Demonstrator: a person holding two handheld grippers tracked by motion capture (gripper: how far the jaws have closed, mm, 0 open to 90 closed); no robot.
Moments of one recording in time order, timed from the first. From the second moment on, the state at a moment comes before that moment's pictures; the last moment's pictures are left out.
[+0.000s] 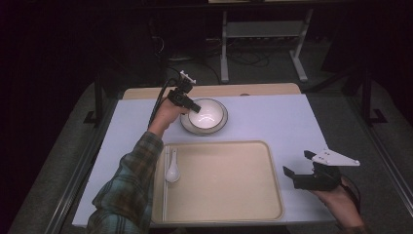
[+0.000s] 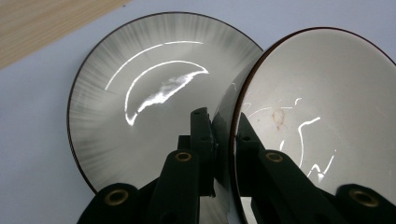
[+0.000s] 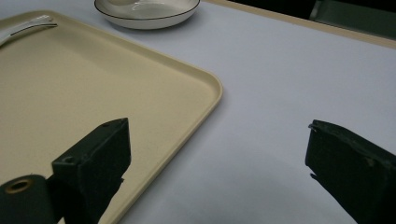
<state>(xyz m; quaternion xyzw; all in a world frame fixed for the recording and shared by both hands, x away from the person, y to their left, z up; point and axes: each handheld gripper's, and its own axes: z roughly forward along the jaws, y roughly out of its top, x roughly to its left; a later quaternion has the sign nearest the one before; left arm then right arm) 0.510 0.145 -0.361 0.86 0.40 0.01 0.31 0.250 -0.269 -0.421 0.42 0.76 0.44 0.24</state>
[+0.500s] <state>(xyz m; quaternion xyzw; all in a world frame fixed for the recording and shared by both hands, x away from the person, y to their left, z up) 0.457 0.166 -0.358 0.87 0.37 -0.02 0.32 0.249 -0.267 -0.420 0.42 0.76 0.43 0.24</state>
